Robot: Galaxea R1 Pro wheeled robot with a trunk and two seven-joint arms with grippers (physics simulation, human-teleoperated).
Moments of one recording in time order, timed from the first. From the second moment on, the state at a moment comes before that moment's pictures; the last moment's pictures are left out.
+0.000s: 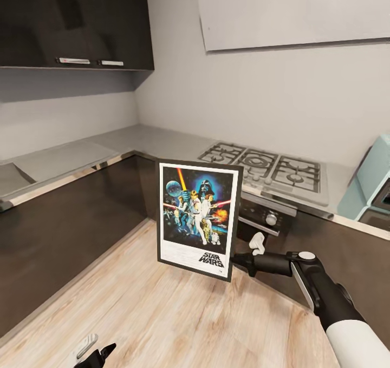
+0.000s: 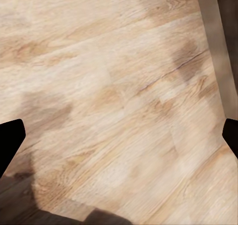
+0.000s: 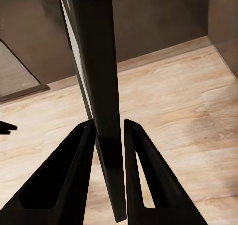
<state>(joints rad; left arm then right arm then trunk) -0.28 0.21 0.05 -0.39 0.73 0.19 -0.39 -0.59 -0.16 0.00 -1.01 0.09 0.33 1.12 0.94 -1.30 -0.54</state>
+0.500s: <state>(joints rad) -0.28 0.21 0.05 -0.39 0.73 0.19 -0.39 -0.59 -0.16 0.00 -1.01 0.09 0.33 1.12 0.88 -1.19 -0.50</state>
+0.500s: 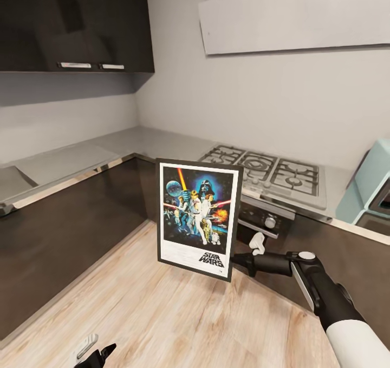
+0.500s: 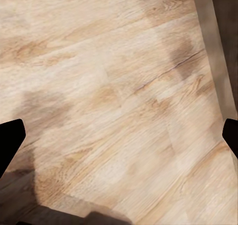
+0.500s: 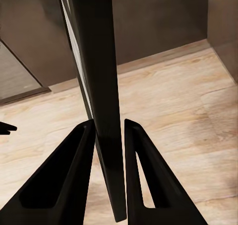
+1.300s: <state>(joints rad) -0.28 0.21 0.05 -0.39 0.73 0.19 -0.39 -0.59 -0.16 0.00 -1.00 0.09 0.33 1.12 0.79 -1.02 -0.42</state>
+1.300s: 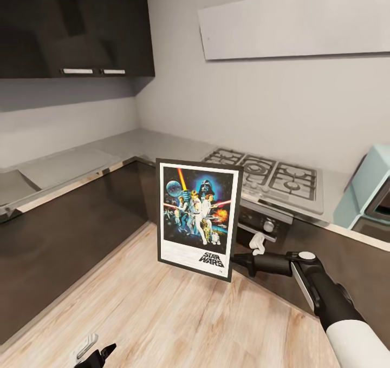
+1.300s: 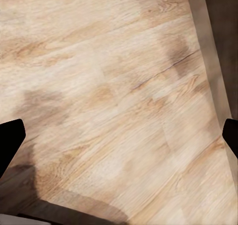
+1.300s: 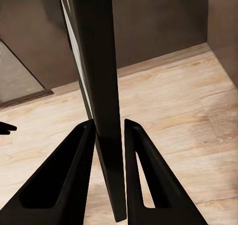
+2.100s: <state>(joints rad) -0.28 0.21 0.05 -0.39 0.73 0.19 -0.39 -0.59 -0.16 0.00 -1.00 0.09 0.33 1.12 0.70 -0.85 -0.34</state>
